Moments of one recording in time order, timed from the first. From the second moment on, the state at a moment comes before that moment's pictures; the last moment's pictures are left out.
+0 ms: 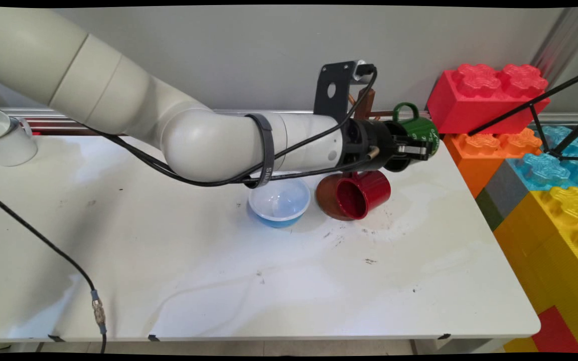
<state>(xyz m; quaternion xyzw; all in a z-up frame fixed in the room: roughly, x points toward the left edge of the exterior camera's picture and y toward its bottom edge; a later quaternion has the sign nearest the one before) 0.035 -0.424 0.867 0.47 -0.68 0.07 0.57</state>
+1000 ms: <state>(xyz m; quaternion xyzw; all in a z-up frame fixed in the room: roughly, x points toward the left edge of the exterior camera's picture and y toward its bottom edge) 0.050 -0.399 0.893 0.43 -0.75 0.05 0.50</state>
